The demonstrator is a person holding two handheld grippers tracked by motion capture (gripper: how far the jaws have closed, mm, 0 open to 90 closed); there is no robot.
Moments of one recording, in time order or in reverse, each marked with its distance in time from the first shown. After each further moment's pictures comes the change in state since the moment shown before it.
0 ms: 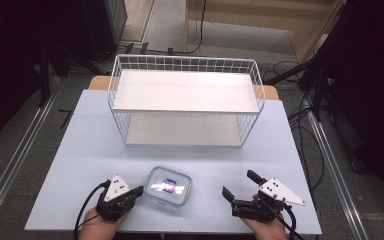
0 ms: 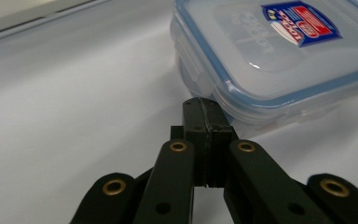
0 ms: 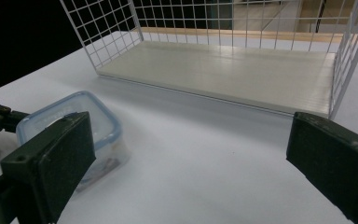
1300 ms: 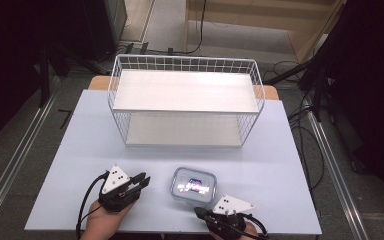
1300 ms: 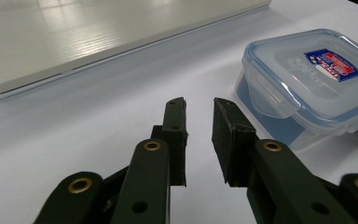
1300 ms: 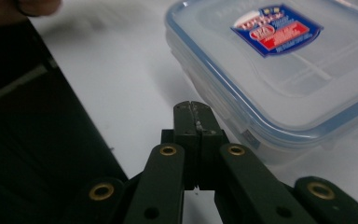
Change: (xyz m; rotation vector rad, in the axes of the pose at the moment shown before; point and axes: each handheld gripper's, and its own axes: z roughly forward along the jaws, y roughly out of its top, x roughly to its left) left arm 0.012 0.020 -0.006 -0.137 0.020 -0.068; right arm 0.067 -0.038 0.035 0.378 0.260 -0.146
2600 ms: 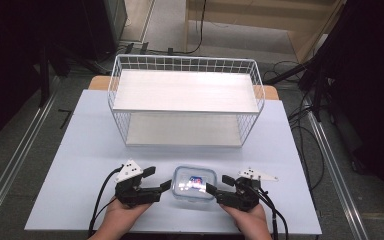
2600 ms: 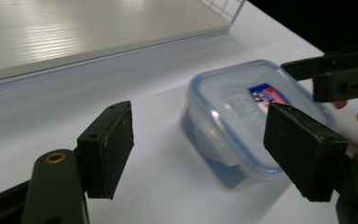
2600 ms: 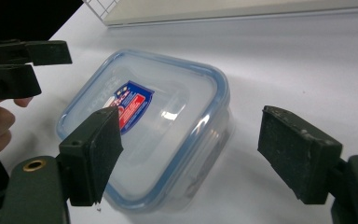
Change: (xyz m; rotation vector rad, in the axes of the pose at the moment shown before) left arm -0.022 0.021 0.032 -0.007 -0.173 -0.114; right arm -0.071 0.017 -0.010 -0.131 -0.075 0.406
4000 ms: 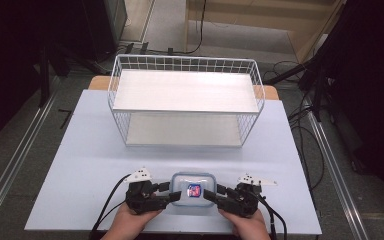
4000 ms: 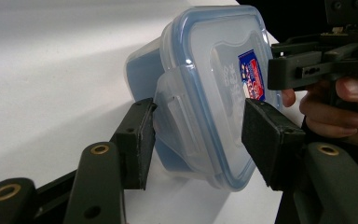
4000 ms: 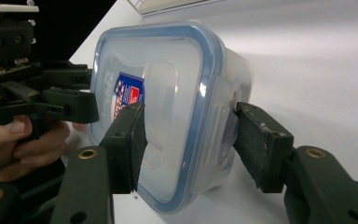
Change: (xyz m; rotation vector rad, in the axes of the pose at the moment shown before) left arm -0.004 -0.020 0.014 0.090 -0.205 -0.112; right arm 0.001 -0.014 0.001 0.028 0.145 0.061
